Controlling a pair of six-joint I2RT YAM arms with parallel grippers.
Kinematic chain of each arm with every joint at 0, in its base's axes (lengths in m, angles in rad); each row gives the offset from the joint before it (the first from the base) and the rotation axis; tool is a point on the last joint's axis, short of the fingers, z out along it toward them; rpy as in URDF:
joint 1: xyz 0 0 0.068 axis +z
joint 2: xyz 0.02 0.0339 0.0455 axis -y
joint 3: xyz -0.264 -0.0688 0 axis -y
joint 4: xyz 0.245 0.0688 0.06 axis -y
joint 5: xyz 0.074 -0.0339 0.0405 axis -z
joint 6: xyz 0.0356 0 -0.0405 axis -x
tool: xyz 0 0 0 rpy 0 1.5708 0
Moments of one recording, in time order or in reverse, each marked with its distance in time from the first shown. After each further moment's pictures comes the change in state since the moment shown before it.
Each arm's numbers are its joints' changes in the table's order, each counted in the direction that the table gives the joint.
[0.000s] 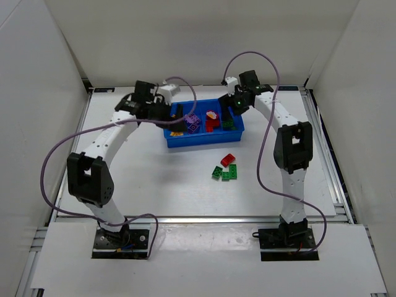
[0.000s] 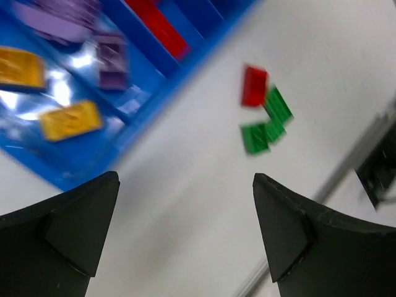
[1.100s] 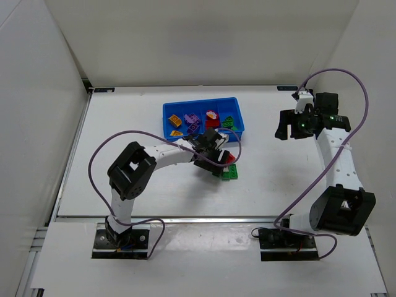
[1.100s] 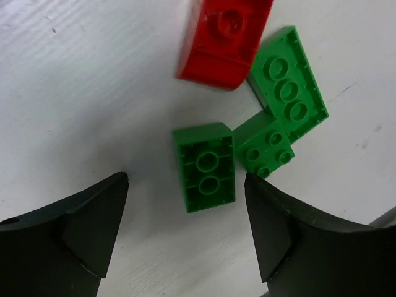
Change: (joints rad) left arm -0.584 -0.262 -0.212 0.219 -0.464 0.378; right arm -0.437 0.840 -0.689 -0.104 -0.024 -0.044
